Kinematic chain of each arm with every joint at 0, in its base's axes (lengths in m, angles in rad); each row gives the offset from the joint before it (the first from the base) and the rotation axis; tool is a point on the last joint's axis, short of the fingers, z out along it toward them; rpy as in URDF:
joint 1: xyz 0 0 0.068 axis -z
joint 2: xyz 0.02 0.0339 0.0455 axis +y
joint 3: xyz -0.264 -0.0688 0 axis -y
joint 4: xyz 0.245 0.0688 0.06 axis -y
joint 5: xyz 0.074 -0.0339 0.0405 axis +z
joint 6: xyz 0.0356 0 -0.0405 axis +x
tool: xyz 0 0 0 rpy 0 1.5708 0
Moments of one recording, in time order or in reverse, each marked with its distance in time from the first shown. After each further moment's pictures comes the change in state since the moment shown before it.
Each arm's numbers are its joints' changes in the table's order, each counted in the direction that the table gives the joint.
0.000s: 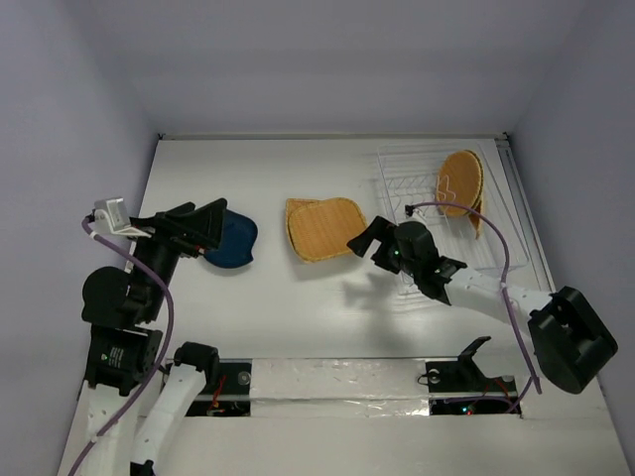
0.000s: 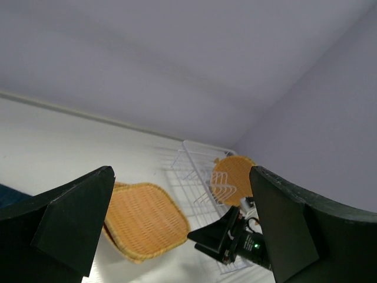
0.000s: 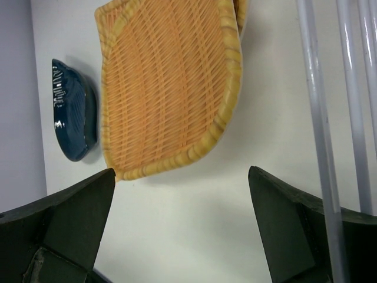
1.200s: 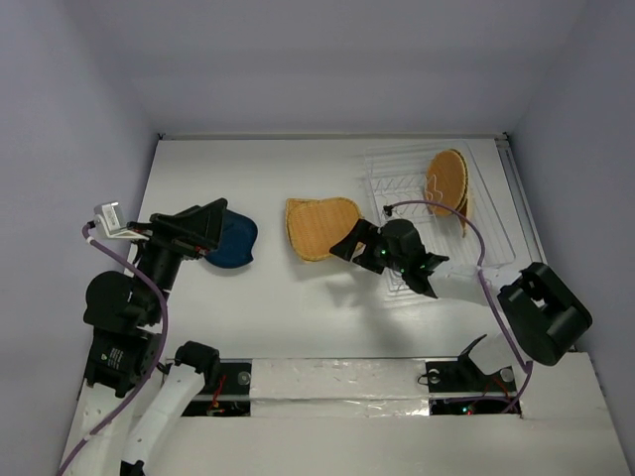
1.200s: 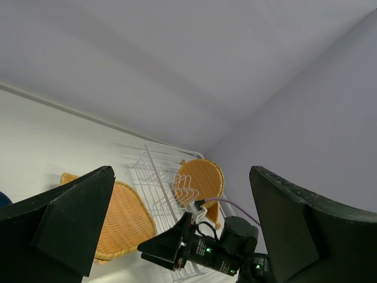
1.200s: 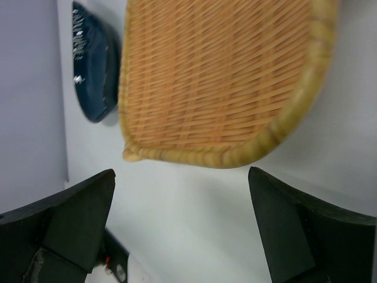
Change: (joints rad) left arm 0.097 -0.037 -0.023 0.034 0.097 -0.139; right arm -0.013 0.154 0.029 0.135 0.234 -0.010
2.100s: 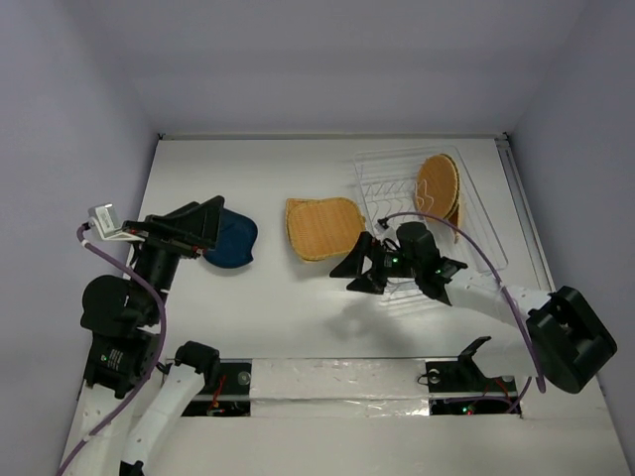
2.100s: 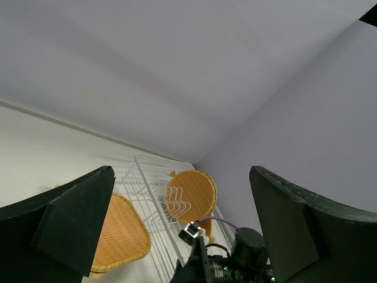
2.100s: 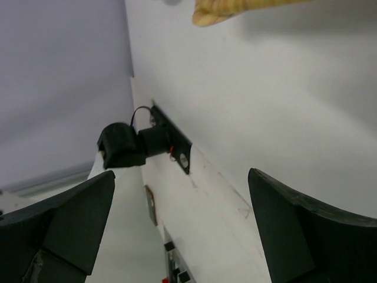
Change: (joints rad) left arm 0.008 -0.004 0.003 0.044 0.013 0.002; right arm 0.026 -0.177 -0.045 -0.146 0.455 0.148
